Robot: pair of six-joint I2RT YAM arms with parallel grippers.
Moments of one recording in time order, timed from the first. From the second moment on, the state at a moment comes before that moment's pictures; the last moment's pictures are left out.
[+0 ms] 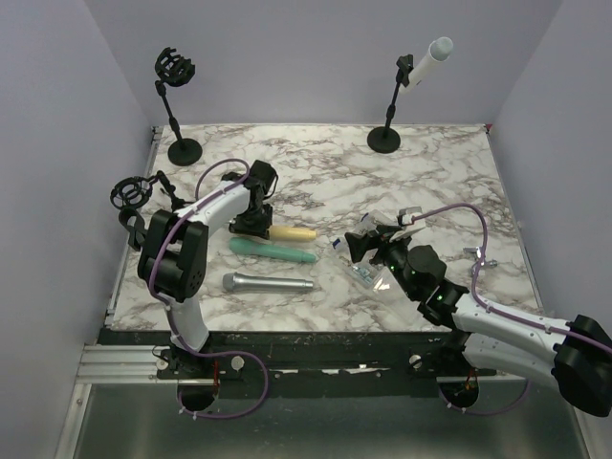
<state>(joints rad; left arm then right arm) -0.38 1.82 1.31 -0.88 -0.15 -1.84 0.84 0.96 0.34 0.56 0.41 0.30</state>
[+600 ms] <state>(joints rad) -0.40 1.81 1.21 -0.87 -0.17 -1.83 0.84 0.96 0.34 0.56 0.41 0.30</state>
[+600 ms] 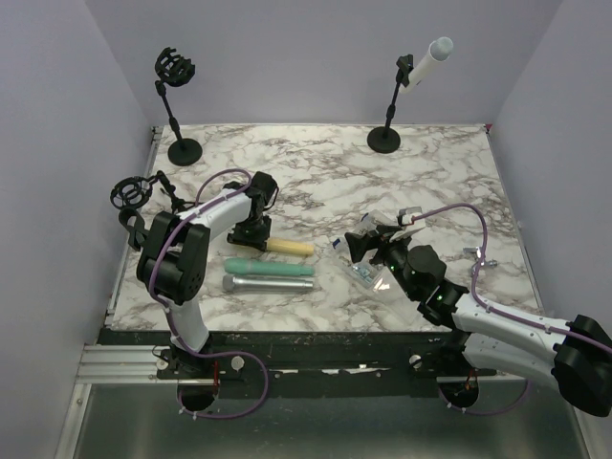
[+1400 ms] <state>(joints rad) -0.40 1.75 1.22 -0.89 -0.17 -1.80 0.84 0.96 0.34 0.56 0.41 0.30</state>
